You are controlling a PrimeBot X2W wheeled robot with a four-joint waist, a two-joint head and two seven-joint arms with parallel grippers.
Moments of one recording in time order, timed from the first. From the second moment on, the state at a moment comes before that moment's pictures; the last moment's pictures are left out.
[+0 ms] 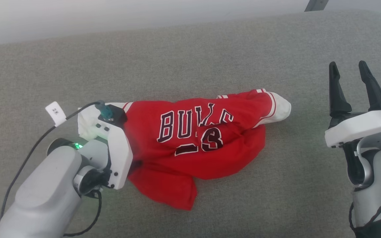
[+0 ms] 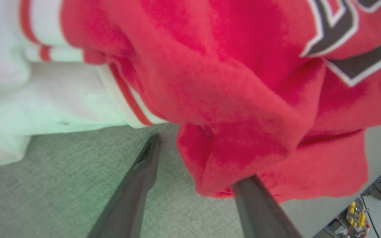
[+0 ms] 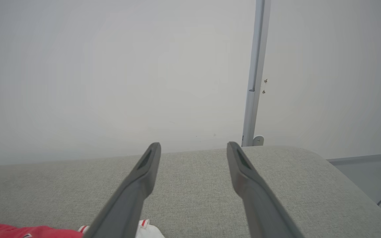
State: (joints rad) left arm -0.63 0.45 -0.61 0.44 -0.77 -0.08 0.80; right arm -0.41 -0.11 -0.11 0.17 0.21 0.13 -0.08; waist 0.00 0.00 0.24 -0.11
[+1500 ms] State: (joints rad) left arm -0.34 0.59 -0.59 -0.07 -0.88 0.06 0.89; right arm -0.35 -0.11 -0.16 0.12 0.20 0.13 -0.03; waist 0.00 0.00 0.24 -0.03
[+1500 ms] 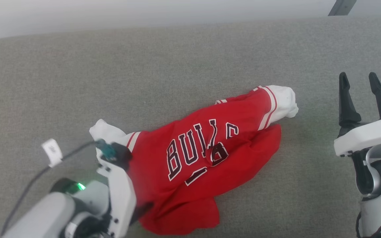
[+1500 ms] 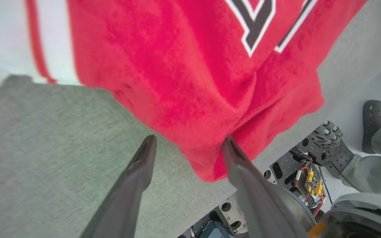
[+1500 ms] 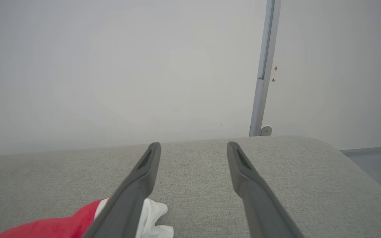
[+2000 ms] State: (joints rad) left arm -0.53 0.69 -0.45 -0.02 -0.89 0.11 0.95; right arm -0.35 -0.10 -0.13 0.12 0.20 0.13 -0.06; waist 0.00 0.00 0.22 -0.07
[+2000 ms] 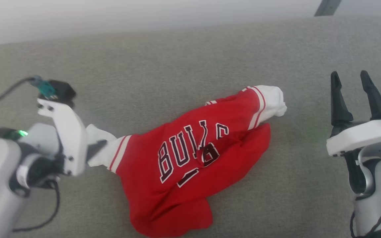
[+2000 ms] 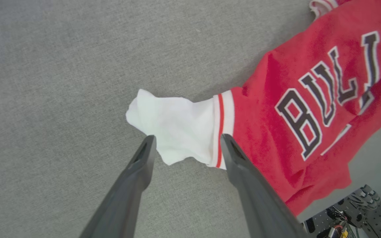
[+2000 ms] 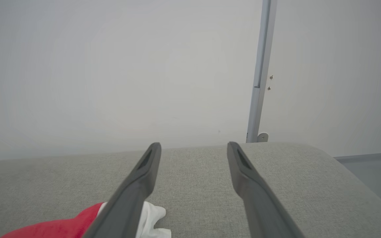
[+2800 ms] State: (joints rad) left arm -0.73 0.61 -0.45 0.54 -0.89 0.04 0.92; right arm -0.40 -0.10 -0.13 0.13 0.19 0.13 -0.07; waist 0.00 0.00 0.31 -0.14
